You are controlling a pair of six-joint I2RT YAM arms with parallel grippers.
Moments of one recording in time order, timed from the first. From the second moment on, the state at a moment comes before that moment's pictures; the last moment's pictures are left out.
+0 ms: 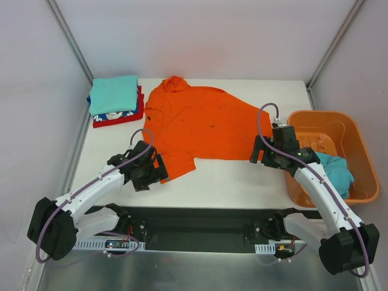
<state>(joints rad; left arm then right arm) -0.54 1.05 0.65 -0.76 0.05 -0.91 0.29 1.01 0.85 -0.80 0.06 0.42</state>
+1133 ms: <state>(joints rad) -0.61 1.53 0.83 -0.63 -0.03 -0.86 0.27 1.00 0.82 -0.79 0.13 0.41</state>
